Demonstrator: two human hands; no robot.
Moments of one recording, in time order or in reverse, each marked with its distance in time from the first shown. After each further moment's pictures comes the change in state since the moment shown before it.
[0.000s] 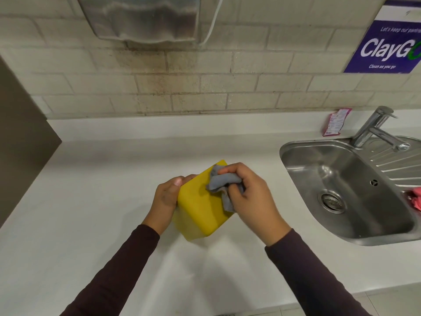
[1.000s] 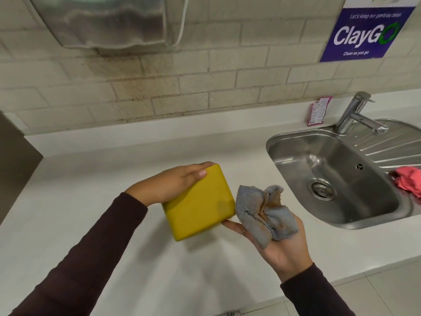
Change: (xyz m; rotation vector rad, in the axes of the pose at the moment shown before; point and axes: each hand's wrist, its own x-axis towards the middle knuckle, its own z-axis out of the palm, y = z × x) left_hand 0.039 0.071 0.030 0.756 -0.717 -0.156; right_hand -0.062 0.033 -0.036 1.533 0.070 0.460
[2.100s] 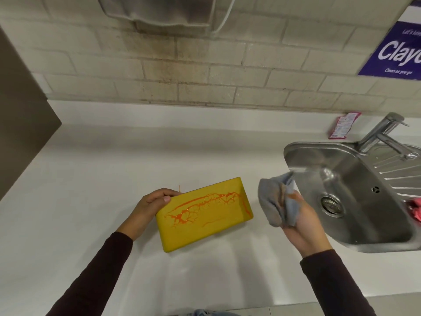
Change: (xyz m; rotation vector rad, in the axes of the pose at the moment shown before) left_hand -0.041 -0.147 0.059 -0.697 0.463 -0.030; right_hand 0.045 -0.032 -0.034 -0.599 0.323 -0.035
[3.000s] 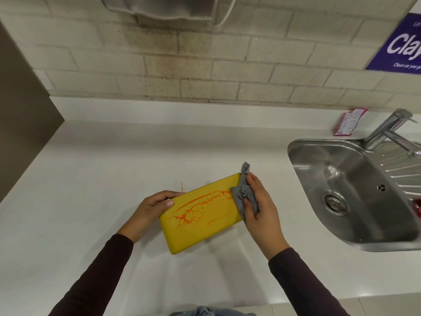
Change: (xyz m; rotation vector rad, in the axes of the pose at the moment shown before) left_hand -0.009 -0.002 0.003 -0.065 -0.025 0.006; right_hand 0.010 0.061 0.033 -0.930 -0.114 -0.618
